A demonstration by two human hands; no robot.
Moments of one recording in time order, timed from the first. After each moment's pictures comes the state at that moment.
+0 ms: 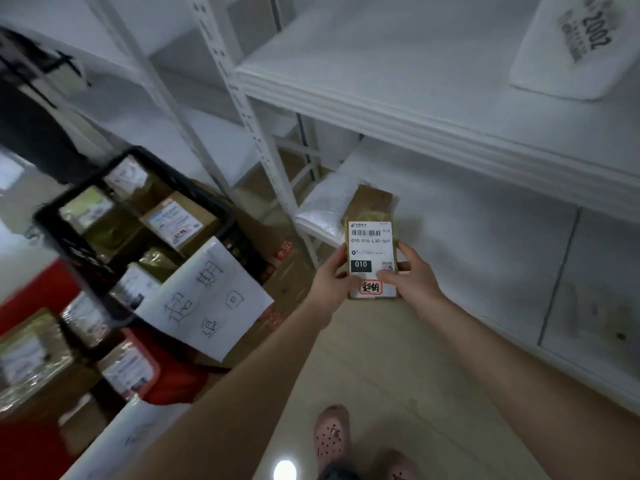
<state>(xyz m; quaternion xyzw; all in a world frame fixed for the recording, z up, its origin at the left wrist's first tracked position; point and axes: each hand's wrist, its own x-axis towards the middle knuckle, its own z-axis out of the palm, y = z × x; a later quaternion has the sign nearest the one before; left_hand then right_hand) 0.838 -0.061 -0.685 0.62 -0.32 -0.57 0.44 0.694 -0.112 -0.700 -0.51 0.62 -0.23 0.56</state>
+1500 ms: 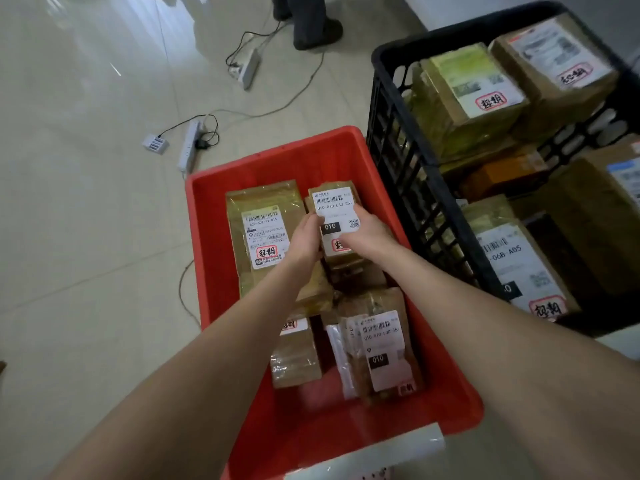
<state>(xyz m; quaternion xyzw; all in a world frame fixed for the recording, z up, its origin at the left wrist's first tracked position) 1.466 0.166 -0.838 0.73 0.05 -0.39 0.55 1.411 0.068 -0.846 -0.79 0.38 0.13 0.46</state>
